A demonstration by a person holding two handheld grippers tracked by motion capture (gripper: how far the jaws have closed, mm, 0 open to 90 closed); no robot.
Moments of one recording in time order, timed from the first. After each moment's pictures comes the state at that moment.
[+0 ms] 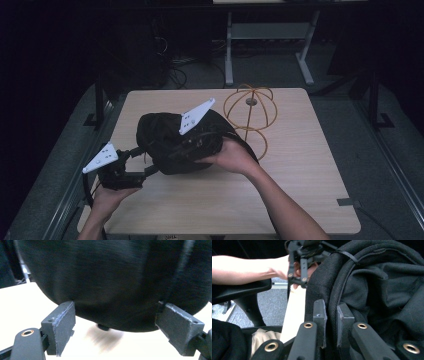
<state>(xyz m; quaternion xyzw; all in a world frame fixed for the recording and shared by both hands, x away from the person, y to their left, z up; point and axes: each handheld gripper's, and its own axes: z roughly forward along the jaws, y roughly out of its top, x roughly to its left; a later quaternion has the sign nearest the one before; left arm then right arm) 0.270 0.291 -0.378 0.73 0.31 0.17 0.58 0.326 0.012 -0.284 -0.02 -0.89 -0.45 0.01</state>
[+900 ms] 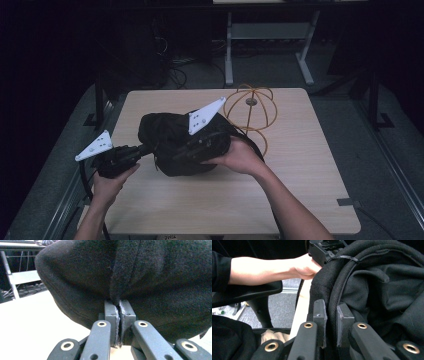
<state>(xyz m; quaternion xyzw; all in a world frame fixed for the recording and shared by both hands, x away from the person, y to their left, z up) 0.288 0.293 -0.356 0.73 0.28 0.15 0.61 0.321 -0.006 -0.278 0.00 -0.88 -0.48 0.03</state>
